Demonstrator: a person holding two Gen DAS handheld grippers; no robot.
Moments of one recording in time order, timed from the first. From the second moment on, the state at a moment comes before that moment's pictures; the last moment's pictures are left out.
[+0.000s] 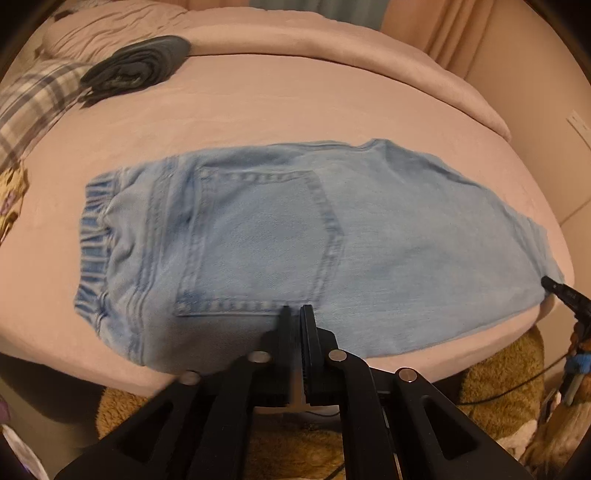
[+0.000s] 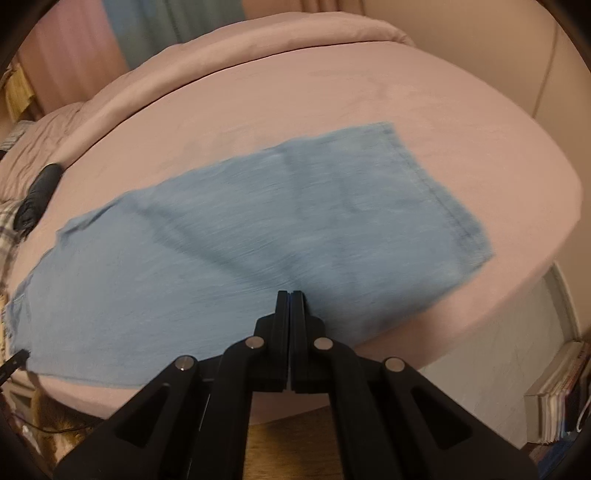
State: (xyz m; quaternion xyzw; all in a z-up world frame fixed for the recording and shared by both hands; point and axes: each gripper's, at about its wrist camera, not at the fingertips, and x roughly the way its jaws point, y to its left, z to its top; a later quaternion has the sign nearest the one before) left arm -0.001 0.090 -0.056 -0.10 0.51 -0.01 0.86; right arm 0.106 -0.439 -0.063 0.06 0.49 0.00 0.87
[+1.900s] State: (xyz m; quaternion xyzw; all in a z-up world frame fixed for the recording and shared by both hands) left arm 0.092 -0.144 -0.056 -0.08 0.50 -0.24 0.83; right arm 0.121 -0.511 -0.044 0.14 0.44 -0.06 0.88
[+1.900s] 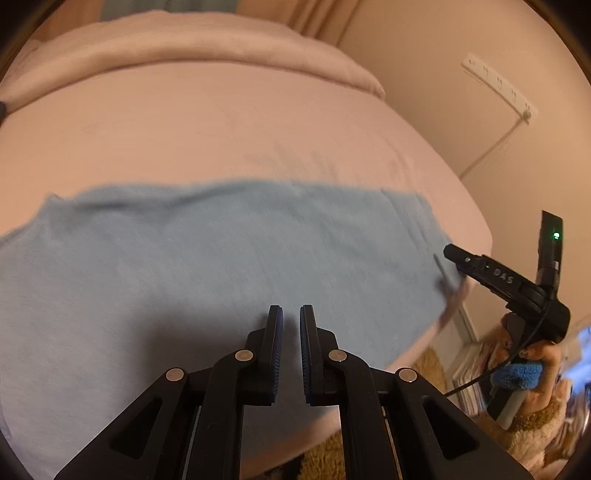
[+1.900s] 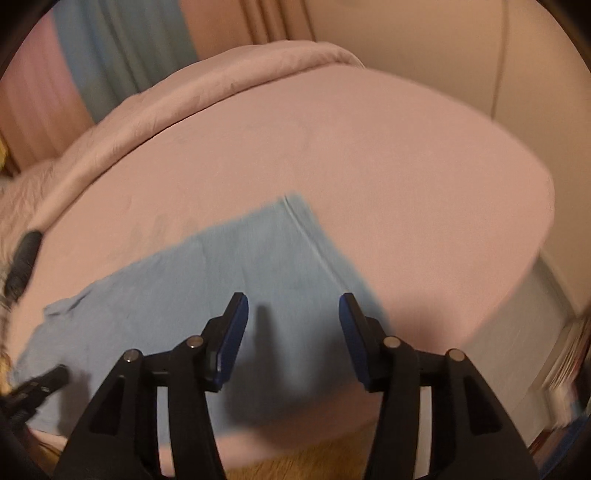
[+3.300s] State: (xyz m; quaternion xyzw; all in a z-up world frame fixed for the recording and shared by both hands) left arm 0.148 -0.105 0.001 -0.25 0.50 -0.33 0.76; right arm 0.069 -0.351 -0.003 0.07 0.34 0.21 0.91
